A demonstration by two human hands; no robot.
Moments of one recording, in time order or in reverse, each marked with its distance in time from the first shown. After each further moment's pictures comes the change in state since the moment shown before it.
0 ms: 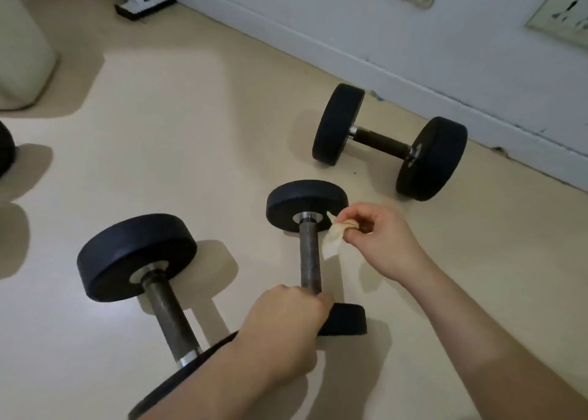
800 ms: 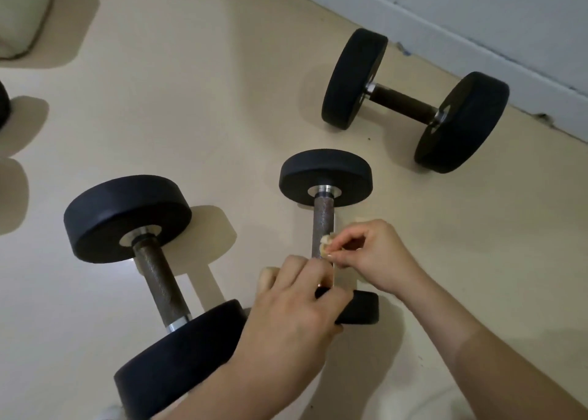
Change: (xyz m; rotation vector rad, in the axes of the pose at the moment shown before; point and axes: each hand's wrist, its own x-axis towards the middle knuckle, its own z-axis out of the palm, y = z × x) left_hand -0.009 0.026 0.035 -0.216 0.411 0.029; right_hand -0.010 0.053 0.035 0.193 -0.257 0.094
